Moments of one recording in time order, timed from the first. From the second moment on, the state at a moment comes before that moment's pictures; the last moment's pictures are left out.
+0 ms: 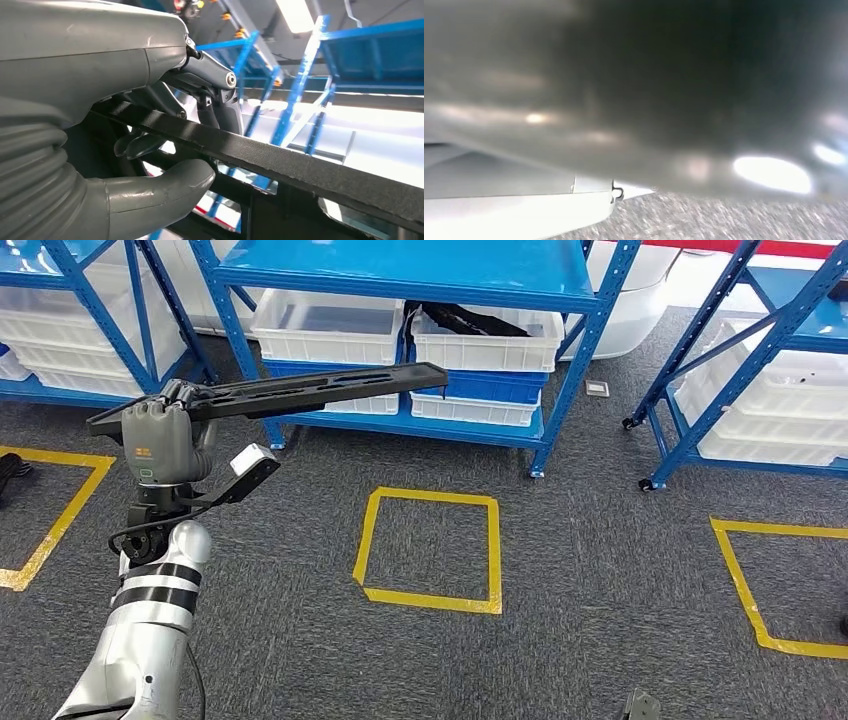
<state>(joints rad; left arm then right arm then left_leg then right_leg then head) -0.55 -0.07 0.14 -0.93 -1.34 0.70 -0.47 -0.14 0.06 -1.02 -0.23 0.45 -0.03 -0.40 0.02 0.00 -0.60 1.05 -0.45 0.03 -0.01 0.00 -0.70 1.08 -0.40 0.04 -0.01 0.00</state>
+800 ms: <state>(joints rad) -0.54 -0.07 0.16 -0.93 -1.35 0.70 -0.47 -0.14 0.06 -1.03 -0.23 0.42 0.00 -0.40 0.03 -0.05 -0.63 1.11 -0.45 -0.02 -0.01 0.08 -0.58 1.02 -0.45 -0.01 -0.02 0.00</state>
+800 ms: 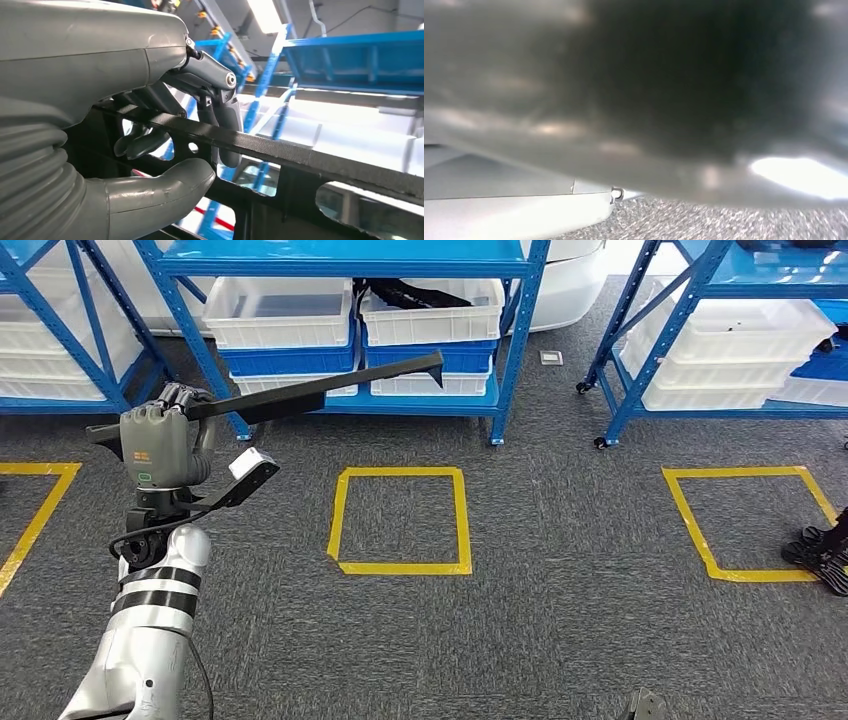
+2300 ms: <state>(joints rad) -0.53 -0.16 0.30 -1.02 -1.40 0.70 -0.64 -0.13 0.05 -1.03 -0.23 0.39 -0.03 -0.38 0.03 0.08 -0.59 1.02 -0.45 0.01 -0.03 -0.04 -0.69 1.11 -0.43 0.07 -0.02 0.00</state>
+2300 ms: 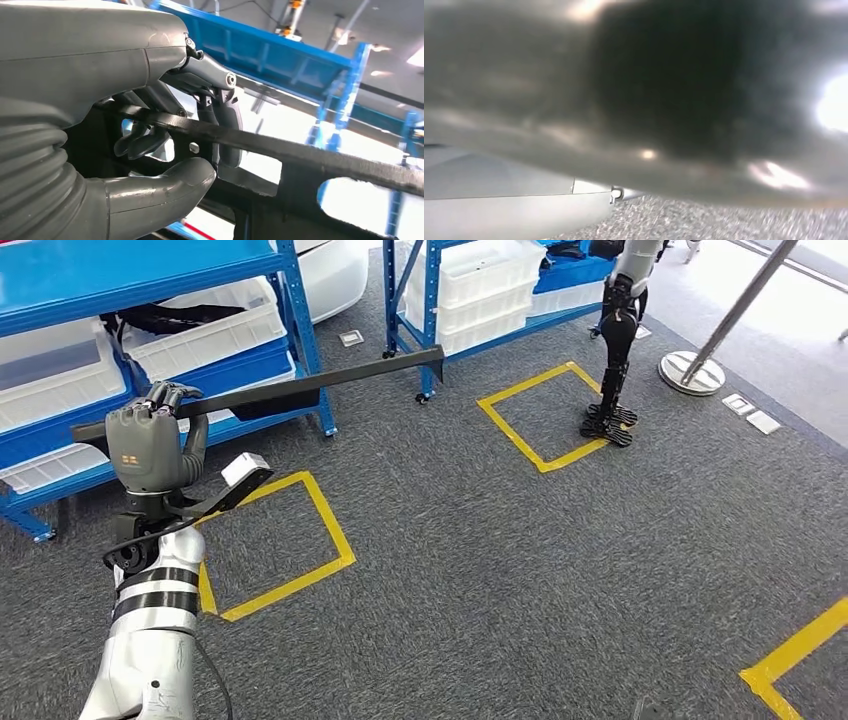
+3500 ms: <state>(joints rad) -0.49 -0.14 0.28 -1.10 -1.46 0.70 -0.55 -0.13 0.05 -1.03 -0.23 0.39 -0.03 -0.37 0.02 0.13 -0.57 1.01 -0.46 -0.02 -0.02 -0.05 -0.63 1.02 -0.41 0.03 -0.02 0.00</state>
